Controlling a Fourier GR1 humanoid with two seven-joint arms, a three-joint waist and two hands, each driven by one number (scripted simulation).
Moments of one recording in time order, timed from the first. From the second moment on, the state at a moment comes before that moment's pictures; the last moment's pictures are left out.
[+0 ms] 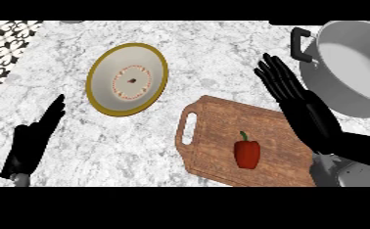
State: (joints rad) left arm 0.04 0.49 -0.09 -1.44 0.11 0.08 0.09; right arm -0.20 -0.38 0.27 -1.72 -0.43 0.09 -0.13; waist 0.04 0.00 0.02
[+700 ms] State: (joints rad) left arm 0.04 0.28 -0.04 -1.58 0.19 0.23 -0.07; right arm 0.15 -0.41 -0.02 -1.93 0.06 -0.43 -0.40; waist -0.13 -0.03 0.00
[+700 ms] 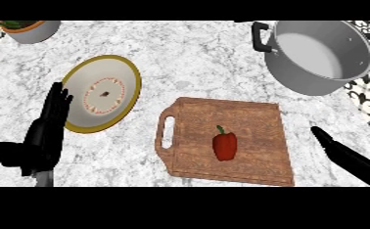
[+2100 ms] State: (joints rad) left arm 0.00 0.15 -0.17 -1.60 0.10 0.26 -0.13; right arm 0.77 -0.02 0.57 -2.14 1.39 -0.37 0.25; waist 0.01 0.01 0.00
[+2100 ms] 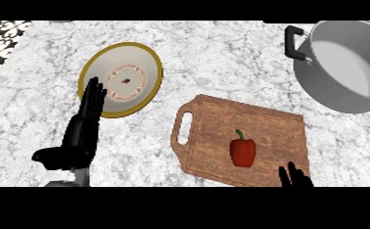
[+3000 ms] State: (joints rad) left arm -0.01 0.12 -0.12 -1.58 0.08 0.22 -0.12; right arm 0.32 -0.01 0.57 -1.82 1.38 -0.22 0.66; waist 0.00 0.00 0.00
